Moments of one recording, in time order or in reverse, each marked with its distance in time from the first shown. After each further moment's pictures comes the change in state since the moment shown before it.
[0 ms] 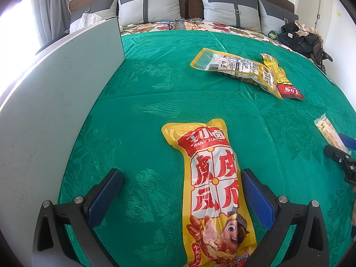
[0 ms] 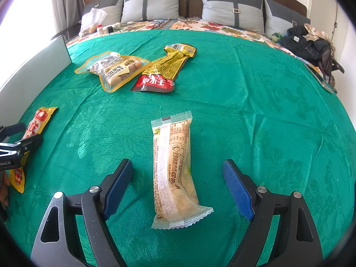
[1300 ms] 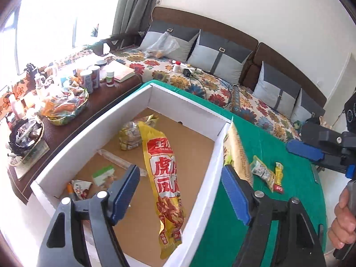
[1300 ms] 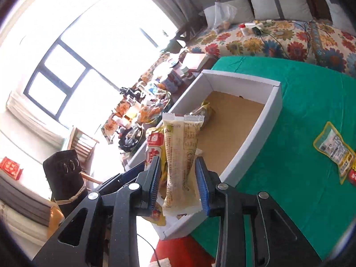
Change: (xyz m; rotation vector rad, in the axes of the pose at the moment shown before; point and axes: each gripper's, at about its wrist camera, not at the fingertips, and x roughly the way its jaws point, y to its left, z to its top) left arm -0.267 0.246 0.023 -0.446 -0.202 0.090; right arm -0.177 0.307 0.190 -0.110 0.109 0.849
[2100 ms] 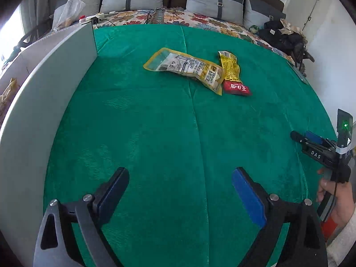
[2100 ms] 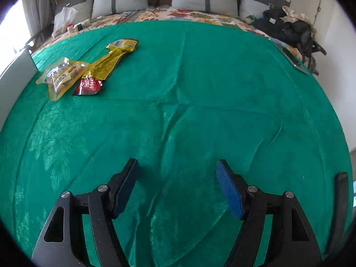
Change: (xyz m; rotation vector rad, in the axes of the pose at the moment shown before) left arm 0.172 -0.284 -0.184 0.413 0.371 -0.205; right arm -0.168 -0.373 -0.241 0.261 -0.122 -0.966
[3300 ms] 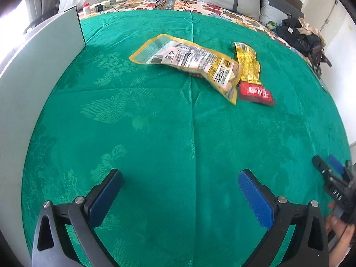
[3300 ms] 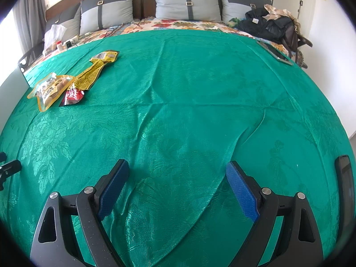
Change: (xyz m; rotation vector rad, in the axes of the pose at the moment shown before) left arm 0.054 0.000 0.053 -0.133 0.040 -0.004; right arm 0.006 -0.006 -0.008 0.039 -0.032 -0.013
